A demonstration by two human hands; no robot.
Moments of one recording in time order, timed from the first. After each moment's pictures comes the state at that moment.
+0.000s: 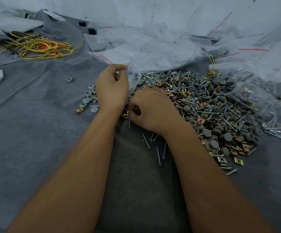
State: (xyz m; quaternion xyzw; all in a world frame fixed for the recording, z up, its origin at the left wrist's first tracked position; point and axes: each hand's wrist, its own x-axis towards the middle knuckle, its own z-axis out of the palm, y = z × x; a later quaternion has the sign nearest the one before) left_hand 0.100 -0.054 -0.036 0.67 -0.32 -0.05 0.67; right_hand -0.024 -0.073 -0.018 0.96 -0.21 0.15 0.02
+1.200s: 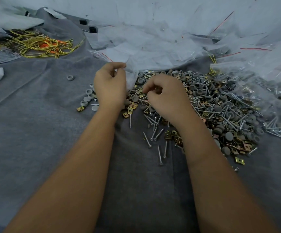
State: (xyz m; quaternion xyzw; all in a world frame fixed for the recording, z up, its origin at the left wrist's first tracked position) left_hand 0.098 -0.051 -0.030 0.64 -0.28 -0.07 0.71; right_hand -0.035 -0.092 -0.014 0.85 -0.31 0.34 -0.26
